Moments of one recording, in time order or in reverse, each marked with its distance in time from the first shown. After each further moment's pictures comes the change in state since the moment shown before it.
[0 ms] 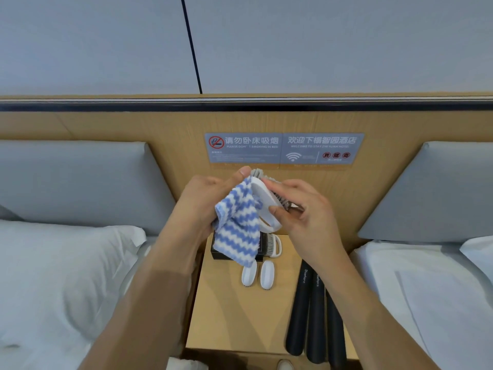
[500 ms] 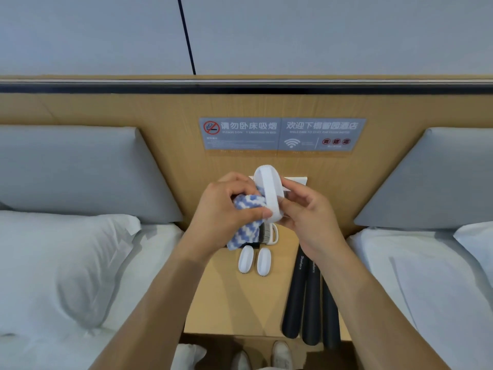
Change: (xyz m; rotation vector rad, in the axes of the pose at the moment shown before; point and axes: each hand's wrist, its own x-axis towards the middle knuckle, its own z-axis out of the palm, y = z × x) left_hand -0.001 -0.045 0.018 0.303 -0.093 0.523; right_hand 0.000 0.036 0.007 0.534 0.050 0.509
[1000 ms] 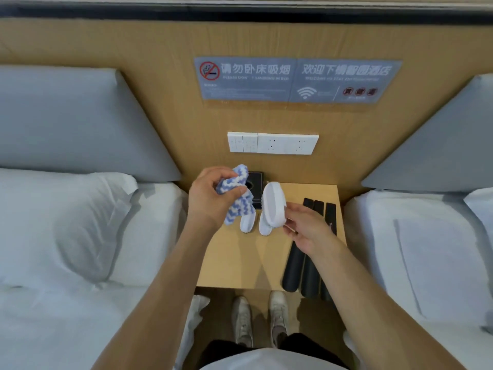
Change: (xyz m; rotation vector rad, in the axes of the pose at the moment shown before) left_hand -0.021 -0.102 0.028 0.000 0.207 -0.258; right_hand 0.014 0.125 -0.033 0.098 0.260 0.707
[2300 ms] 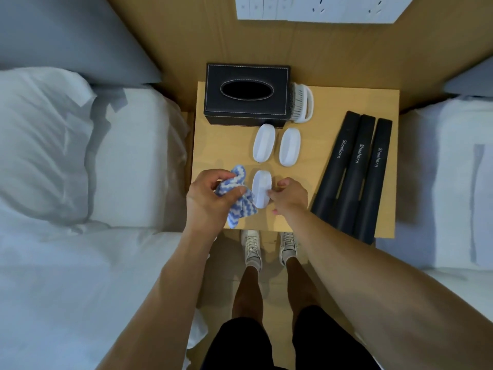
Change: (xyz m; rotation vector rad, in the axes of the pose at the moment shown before) left_hand -0.071 -0.186 0.047 0.067 -0.147 -0.476; right_hand 0.173 0.199 0.008 -0.783 0.252 0.123
